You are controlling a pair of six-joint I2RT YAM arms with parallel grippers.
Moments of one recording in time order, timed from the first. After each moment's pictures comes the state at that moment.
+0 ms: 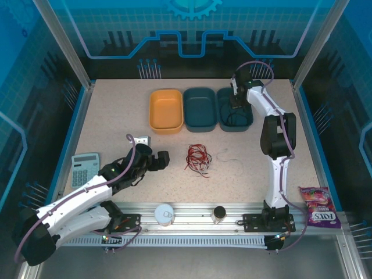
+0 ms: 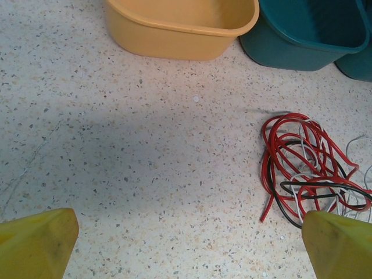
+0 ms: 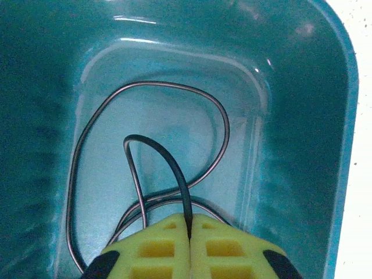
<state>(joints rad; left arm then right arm) -0.67 0.91 0.57 -0.42 -0.28 -0.69 0.15 2.25 1.96 -0.82 0.11 -0.02</state>
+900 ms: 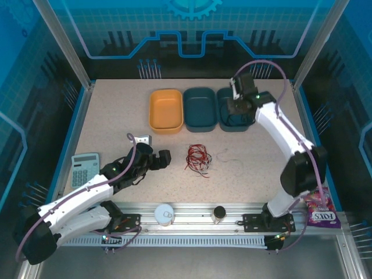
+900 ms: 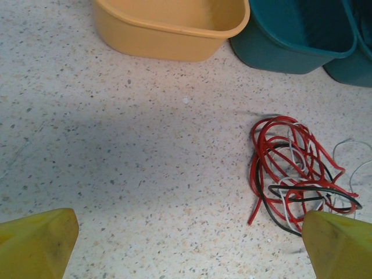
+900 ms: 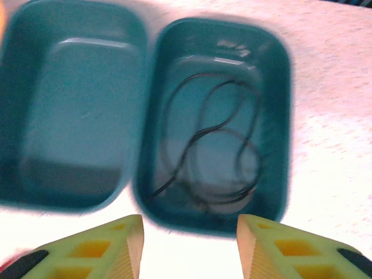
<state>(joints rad) -0.67 0.93 0.57 -0.38 -0.25 -0.72 0.35 1.61 1.50 -0.78 0.17 0.13</state>
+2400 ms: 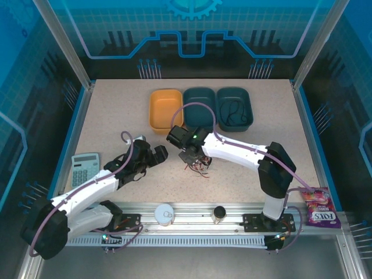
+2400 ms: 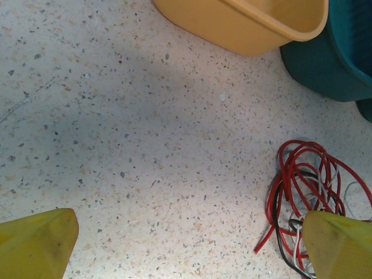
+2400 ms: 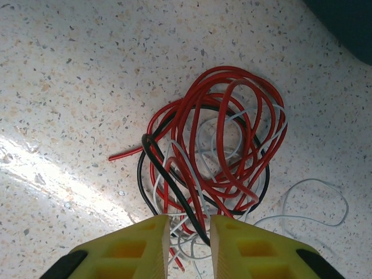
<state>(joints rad) -0.52 1.03 0.51 -0.27 -0.13 -0.90 0.96 1.82 1.47 -1.00 0.29 0.26</state>
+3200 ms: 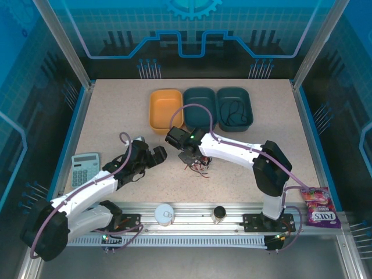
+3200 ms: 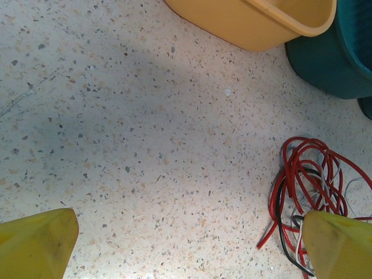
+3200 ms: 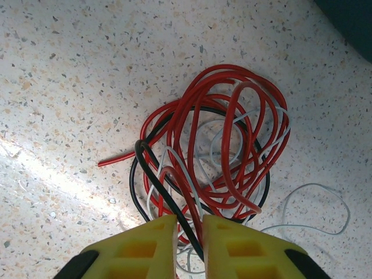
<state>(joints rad) -0.50 1.02 0.49 -0.26 -0.09 -0.90 0.96 1.86 1.48 -1.00 0.31 0.25</state>
